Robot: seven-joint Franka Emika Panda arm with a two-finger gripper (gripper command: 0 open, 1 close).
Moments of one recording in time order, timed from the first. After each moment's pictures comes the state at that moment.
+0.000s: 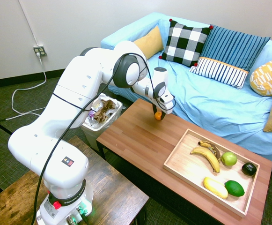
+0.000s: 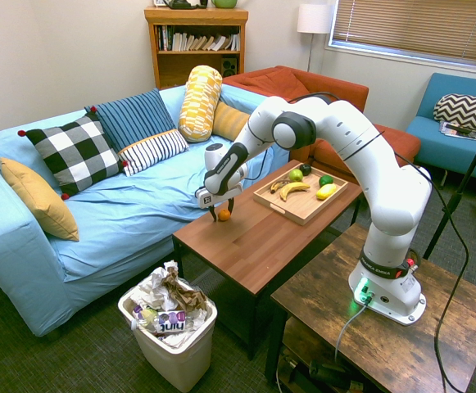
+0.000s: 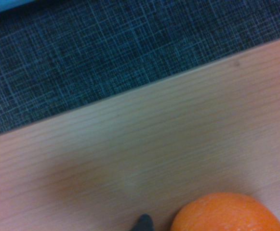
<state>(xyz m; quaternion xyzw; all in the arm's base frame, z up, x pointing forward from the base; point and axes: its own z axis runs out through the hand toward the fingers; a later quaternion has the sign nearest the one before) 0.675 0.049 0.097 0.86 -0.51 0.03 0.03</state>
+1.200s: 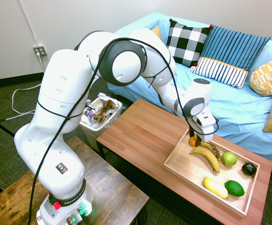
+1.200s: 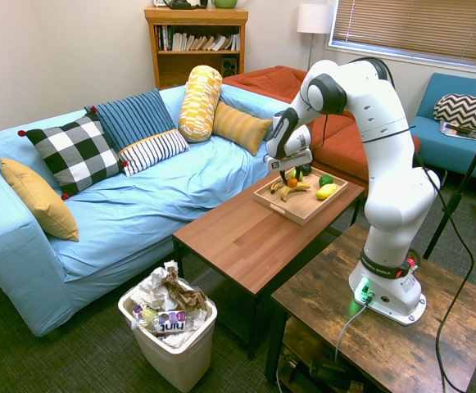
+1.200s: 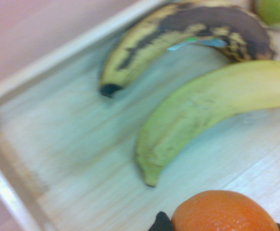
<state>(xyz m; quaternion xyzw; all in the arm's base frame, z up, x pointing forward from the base) 0.550 -0.243 0.177 0.76 -0.63 0.03 0.12</state>
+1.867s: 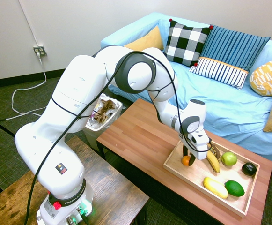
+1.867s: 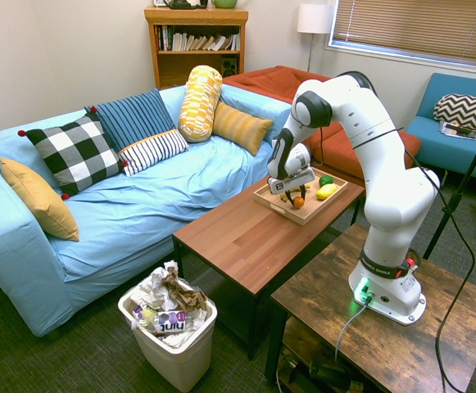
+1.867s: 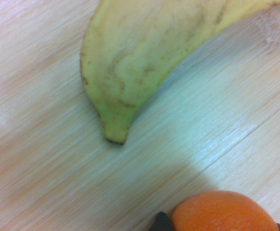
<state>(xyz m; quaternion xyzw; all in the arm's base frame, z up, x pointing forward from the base) 0.534 -0.239 0.094 0.77 -0.62 -0.01 0.16</state>
